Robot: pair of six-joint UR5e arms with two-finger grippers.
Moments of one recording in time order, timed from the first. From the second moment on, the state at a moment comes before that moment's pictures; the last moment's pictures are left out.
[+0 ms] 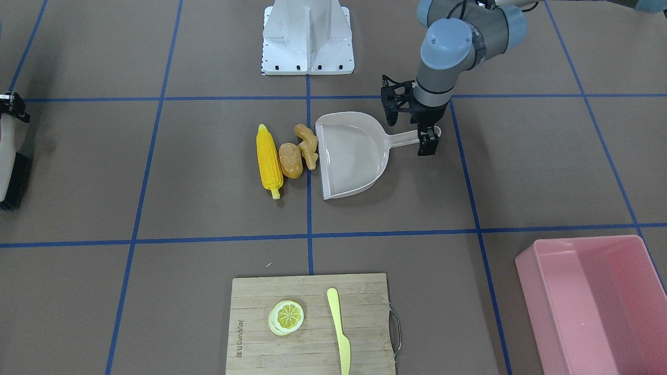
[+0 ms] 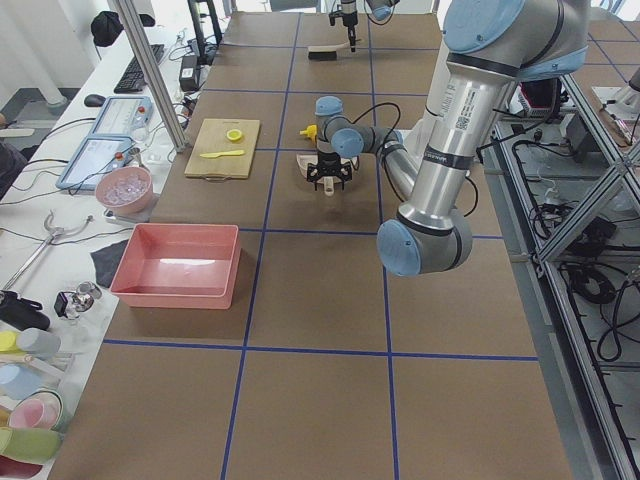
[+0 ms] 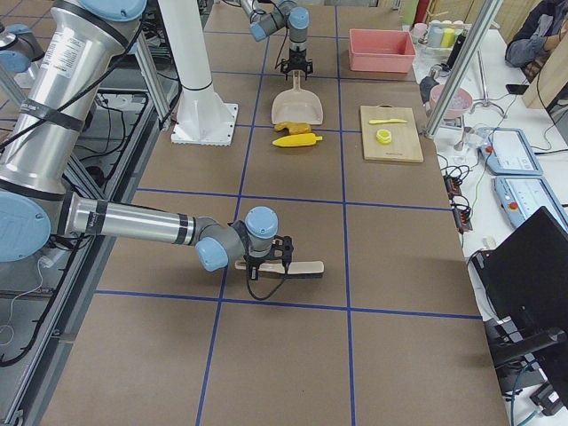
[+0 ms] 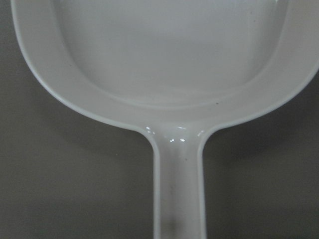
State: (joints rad) left arm -0.56 -1.95 -1.88 -1.50 -1.92 0.38; right arm 1.03 -1.97 1.72 -0.96 2.35 0.59
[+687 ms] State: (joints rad) left arm -0.55 -1.94 -1.85 -1.59 -1.93 0.38; right arm 1.02 -1.97 1.74 -0.96 2.36 0.58
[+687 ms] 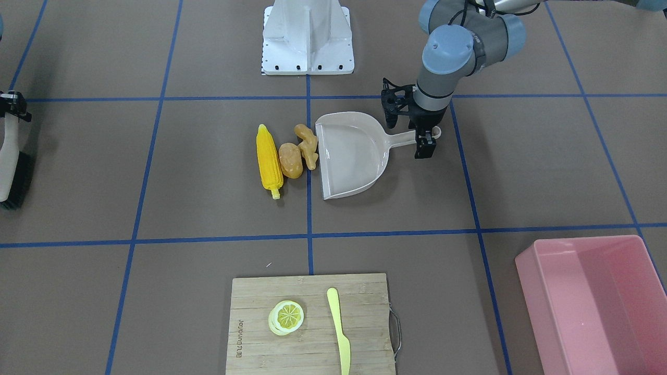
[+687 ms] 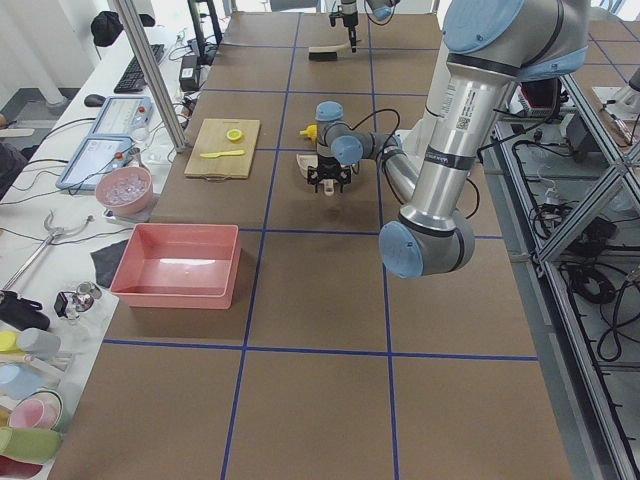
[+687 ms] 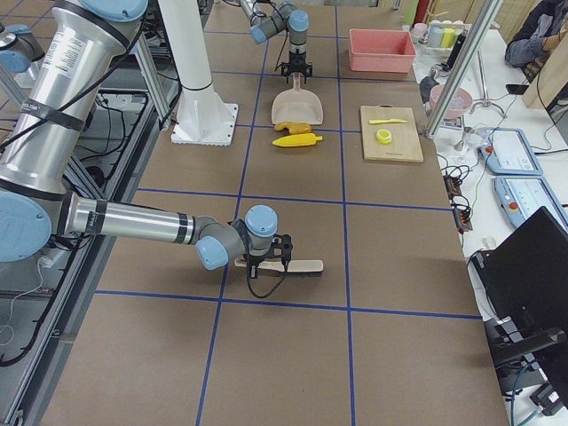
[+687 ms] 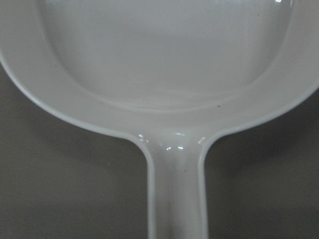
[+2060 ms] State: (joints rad) left arm -0.56 -1.92 -1.89 -1.55 -1.96 0.39; right arm 0.90 -1.63 2.08 -1.66 2.27 0.51
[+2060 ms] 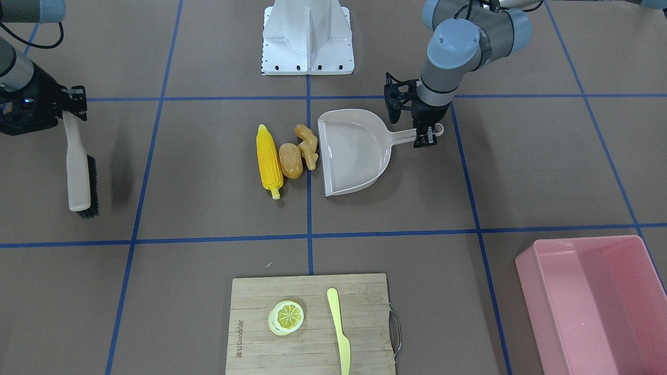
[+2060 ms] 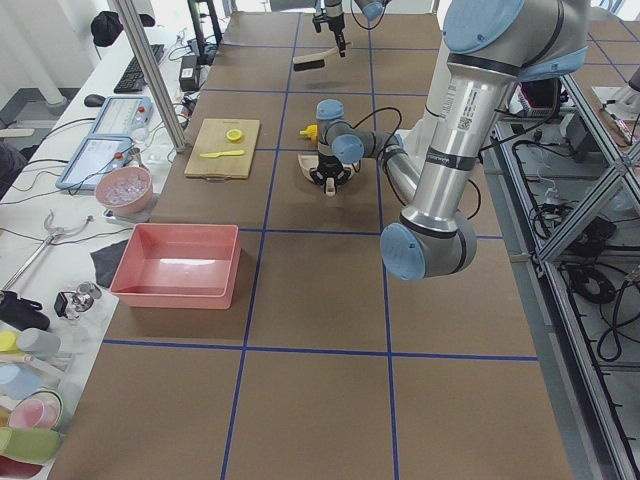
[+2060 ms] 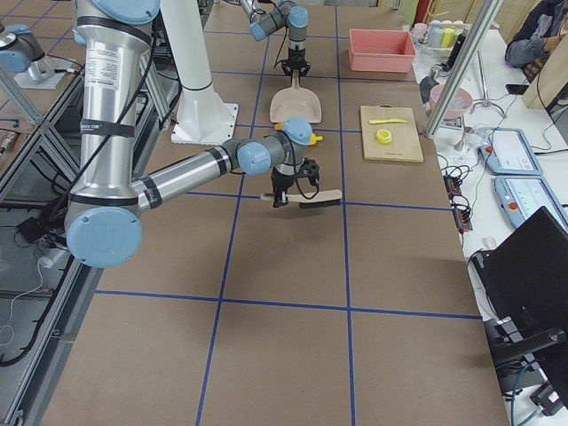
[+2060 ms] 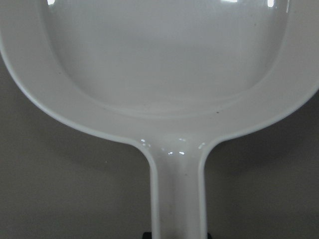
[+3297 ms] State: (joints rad) left arm -0.56 -1.94 -1.89 -1.49 -1.99 0.40; right arm 0.93 -1.48 2.01 -1.71 2.27 0.52
